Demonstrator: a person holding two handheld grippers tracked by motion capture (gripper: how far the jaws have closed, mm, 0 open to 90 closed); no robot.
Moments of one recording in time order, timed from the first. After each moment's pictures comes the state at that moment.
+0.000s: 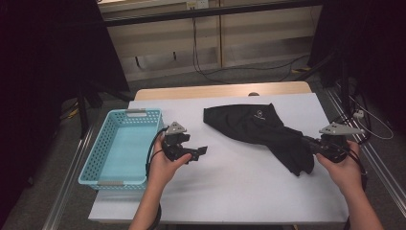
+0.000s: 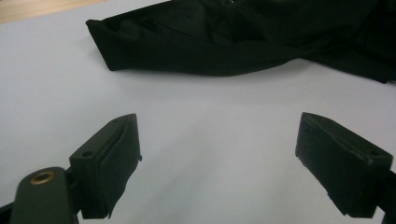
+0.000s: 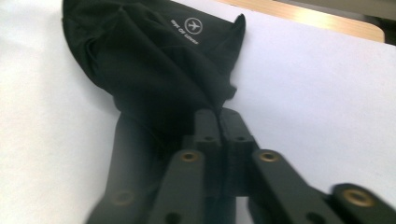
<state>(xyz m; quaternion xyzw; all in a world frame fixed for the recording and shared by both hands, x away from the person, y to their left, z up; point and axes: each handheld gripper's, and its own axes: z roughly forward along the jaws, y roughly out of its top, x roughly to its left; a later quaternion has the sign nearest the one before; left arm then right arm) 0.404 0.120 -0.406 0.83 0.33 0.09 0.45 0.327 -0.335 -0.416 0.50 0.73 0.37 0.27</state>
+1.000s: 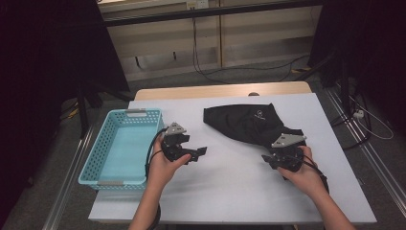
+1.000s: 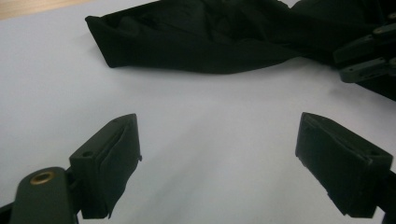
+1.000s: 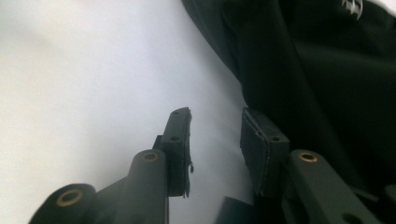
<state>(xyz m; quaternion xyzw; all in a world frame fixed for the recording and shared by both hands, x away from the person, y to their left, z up) 0.404 0.121 -0.407 0.82 0.34 0.09 0.45 0.341 -0.239 -0.447 0.41 0.83 0.32 0.21</state>
